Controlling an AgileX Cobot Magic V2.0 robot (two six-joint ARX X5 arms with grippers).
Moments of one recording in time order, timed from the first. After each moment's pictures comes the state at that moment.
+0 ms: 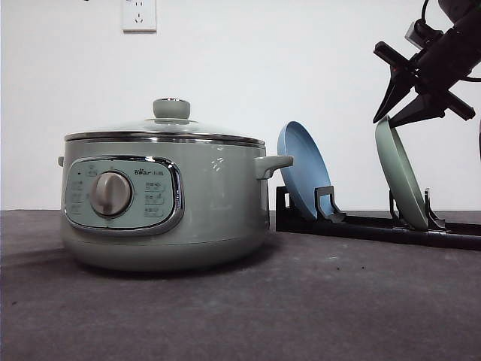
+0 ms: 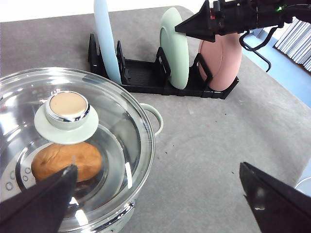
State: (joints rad) left_arx -0.36 0.98 1.13 -0.62 0.47 -0.07; right_arx -0.01 1.74 1.42 -0.31 -0.52 0.37
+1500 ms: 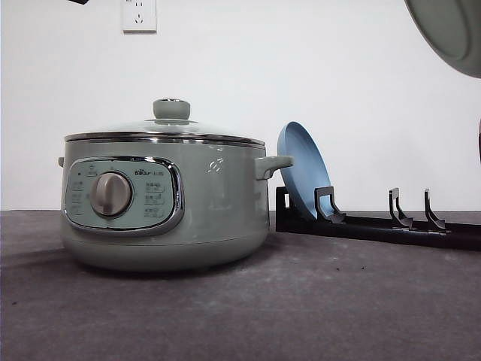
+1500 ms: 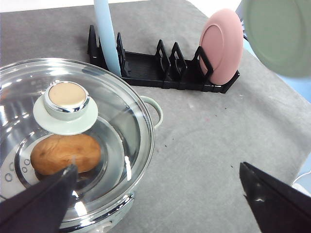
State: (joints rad) left_arx -0.36 0.98 1.13 -0.65 0.47 -0.07; right_arx 0.23 1.01 1.43 -1.03 -0.42 0.05
